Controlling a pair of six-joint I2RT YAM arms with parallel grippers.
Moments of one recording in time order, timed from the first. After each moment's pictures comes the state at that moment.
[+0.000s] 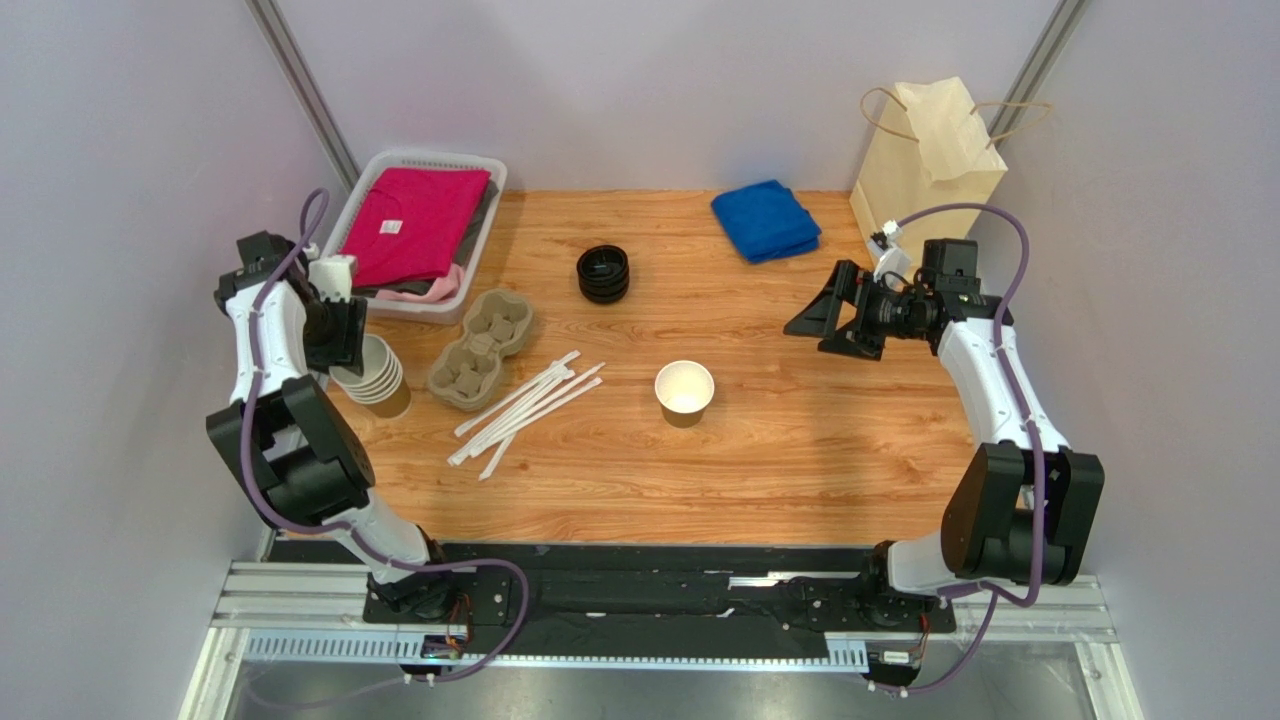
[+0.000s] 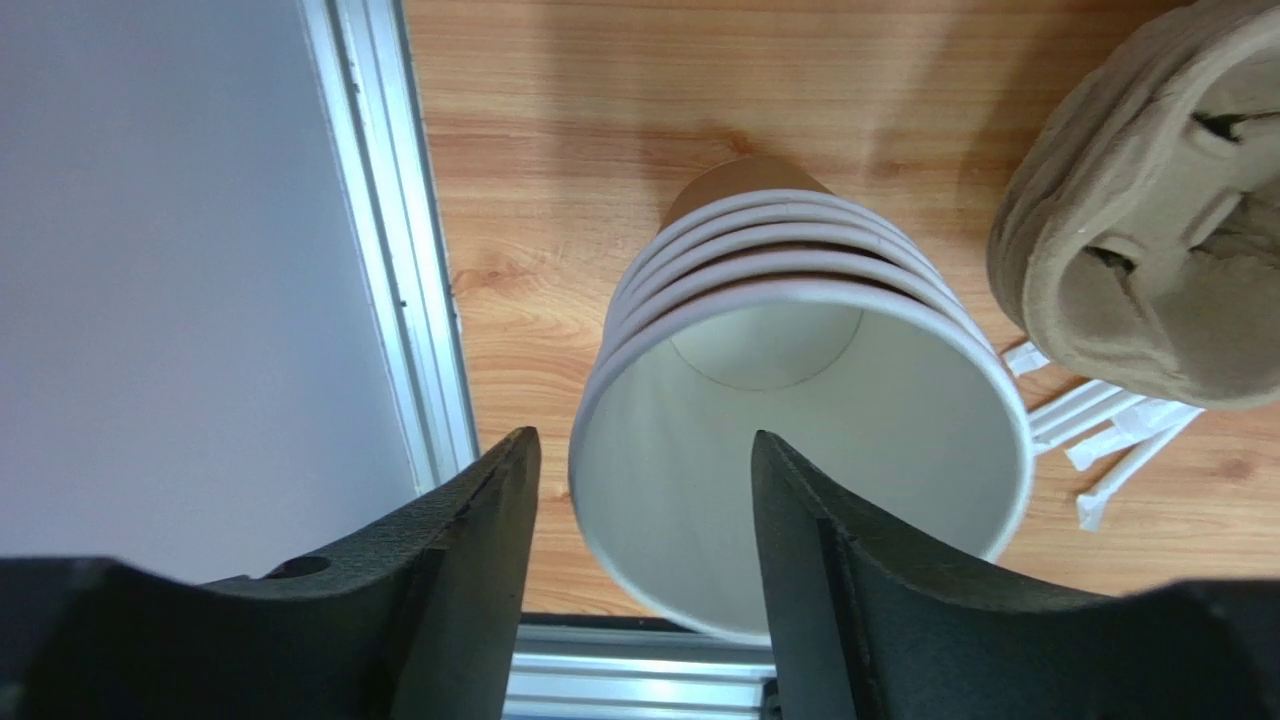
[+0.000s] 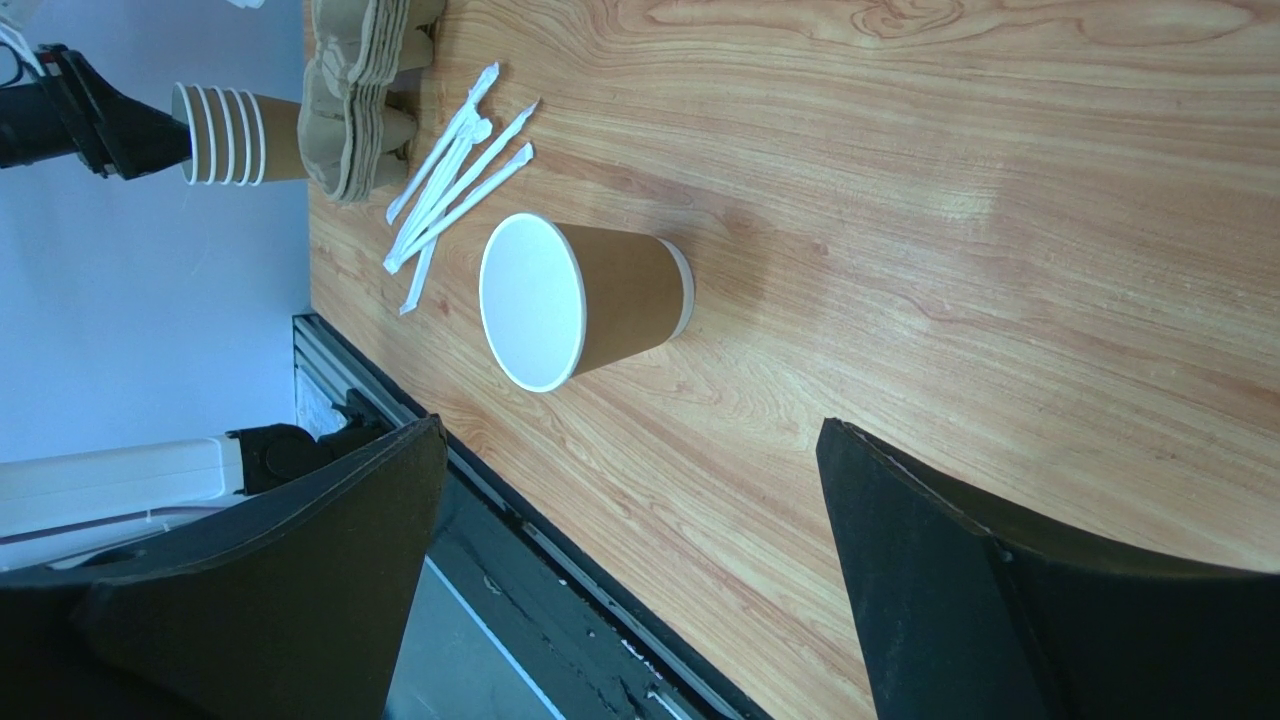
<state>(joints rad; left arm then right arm) 0.49 1.64 1.41 -0.99 0.13 0.49 -0.12 1.42 1.14 -0.65 -0.84 0.22</state>
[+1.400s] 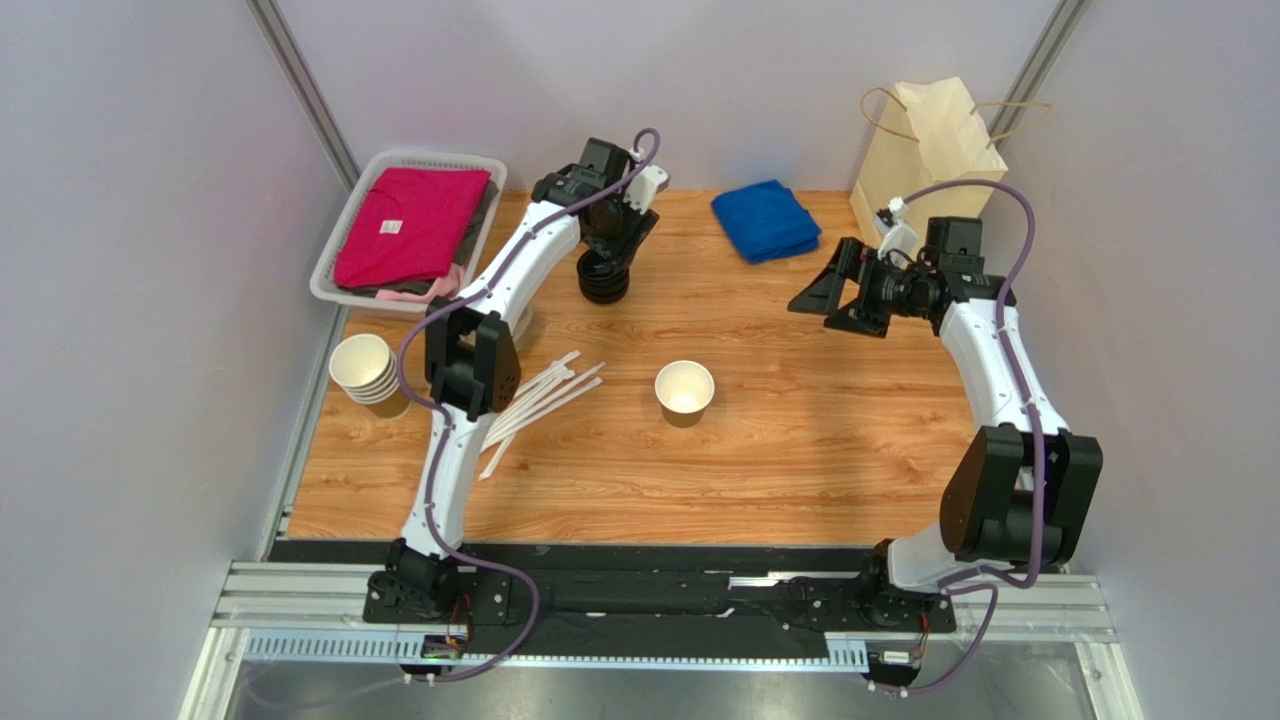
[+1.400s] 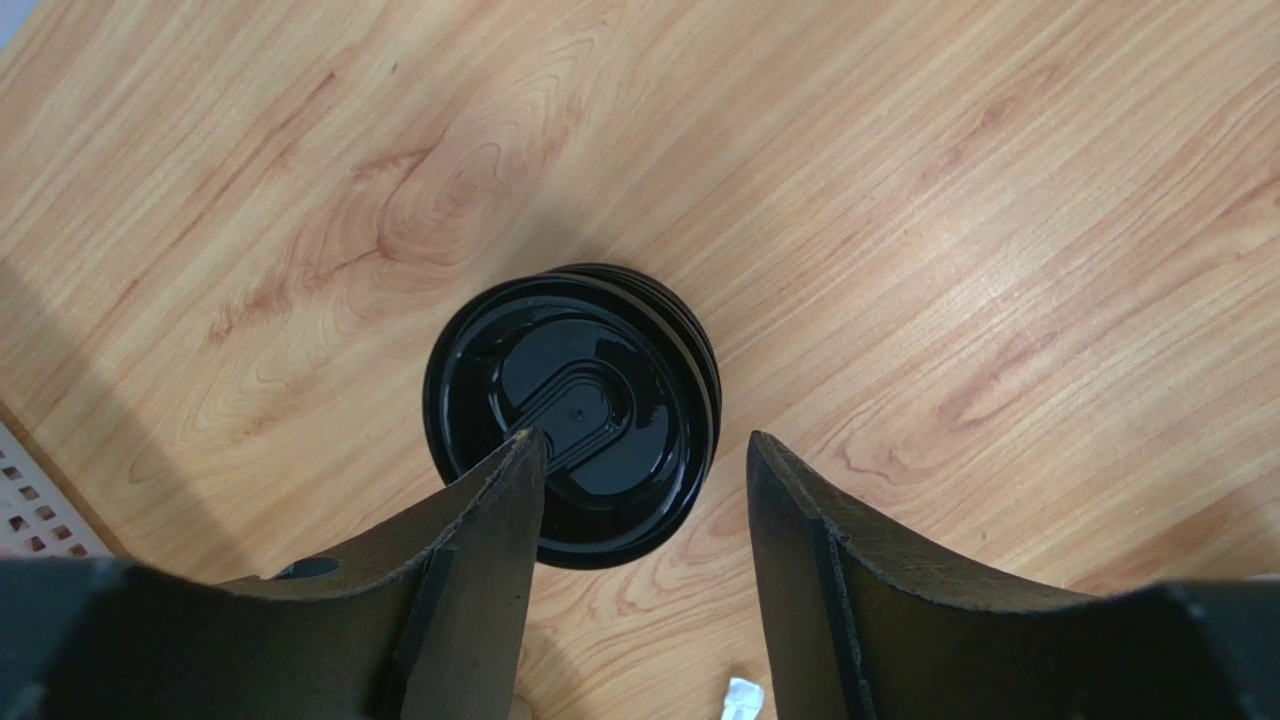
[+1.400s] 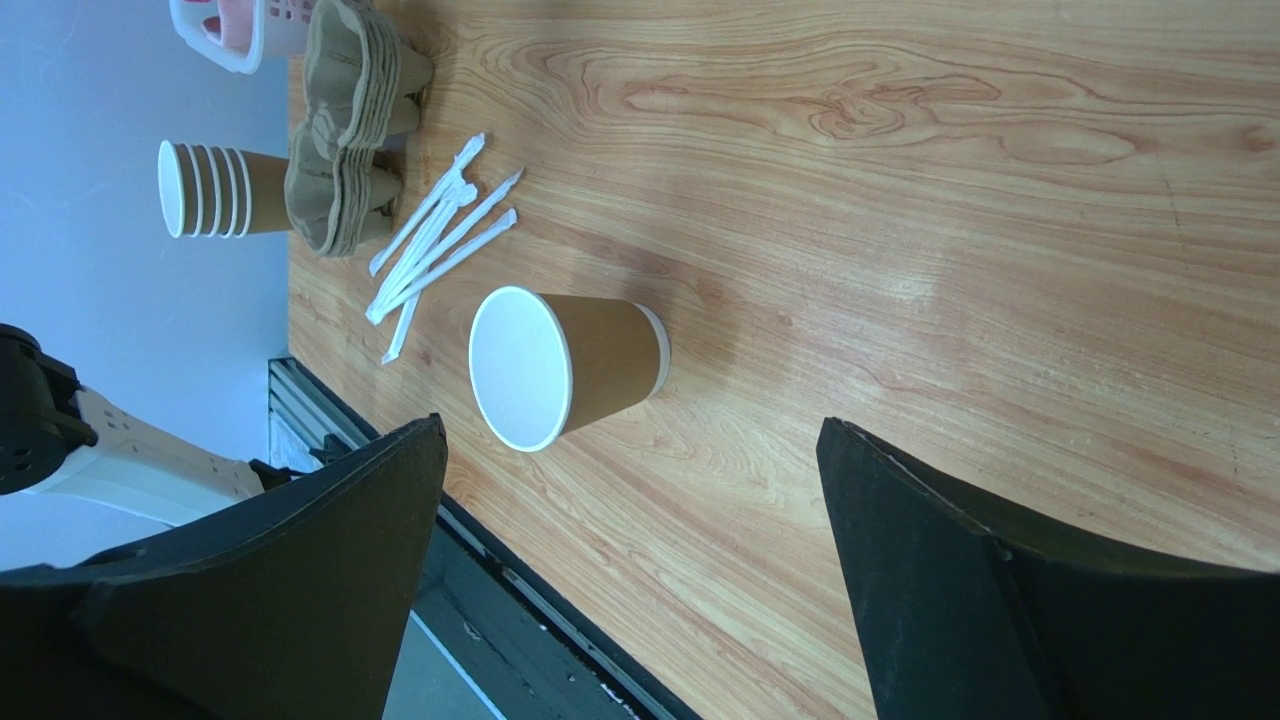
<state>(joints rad) -0.44 2.39 2.39 -0.90 0.09 0.27 -0.12 1.48 1.25 -0.63 -0.80 0.23</state>
